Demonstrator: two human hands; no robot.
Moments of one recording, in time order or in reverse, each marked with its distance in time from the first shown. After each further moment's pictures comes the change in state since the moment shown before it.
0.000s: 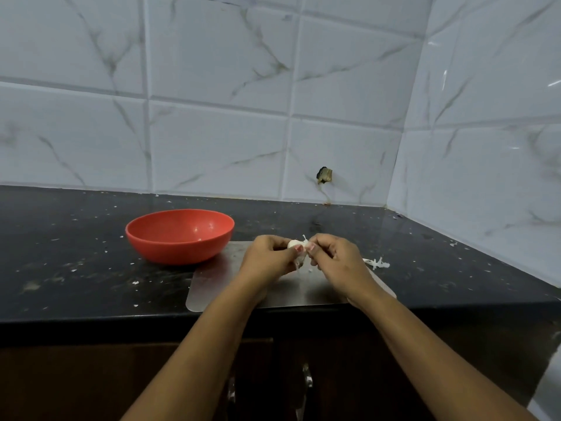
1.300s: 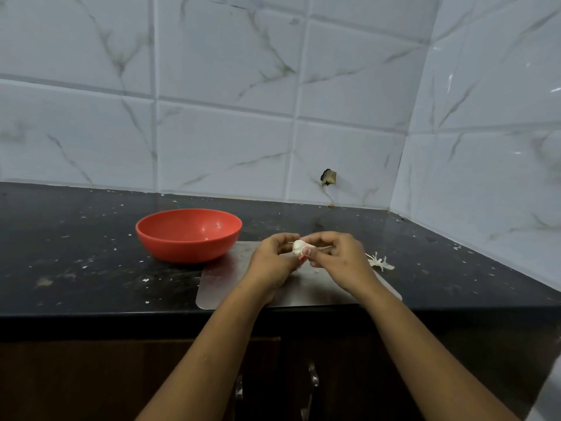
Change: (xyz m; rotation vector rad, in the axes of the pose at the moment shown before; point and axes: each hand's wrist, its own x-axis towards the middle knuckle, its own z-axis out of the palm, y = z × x) left_hand 0.003 -0.014 -0.003 -0.101 -0.003 0.049; right_hand 0.006 -0.009 0.003 0.104 -0.032 0.107
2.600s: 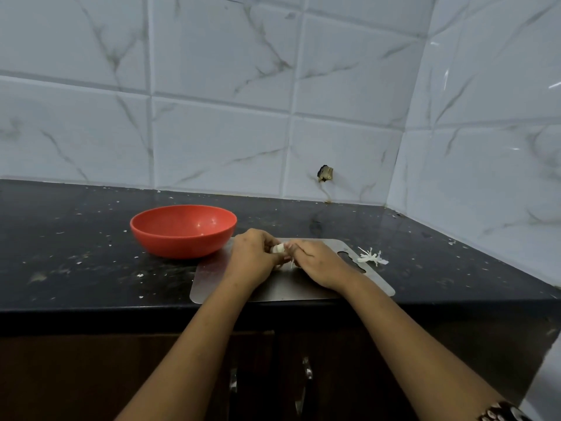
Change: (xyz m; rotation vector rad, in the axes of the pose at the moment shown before) left_hand -0.006 0.013 -0.019 0.688 0.170 0.181; right_hand 0.014 0.012 0.015 -0.379 -0.314 -0.118
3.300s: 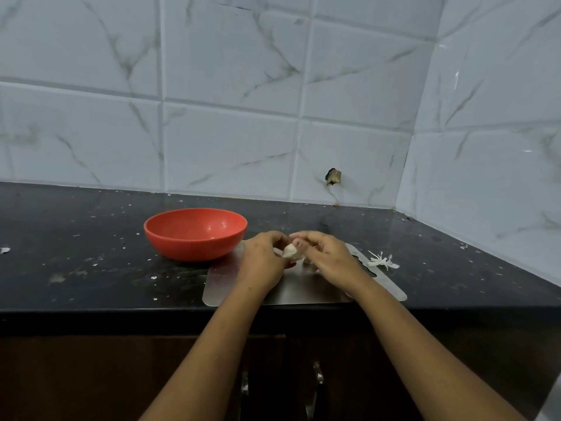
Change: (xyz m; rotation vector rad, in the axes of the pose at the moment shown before) left_hand -0.002 0.001 0.000 -0.034 0.036 0.006; right_hand -0.001 -0.006 0.001 0.367 0.170 0.044
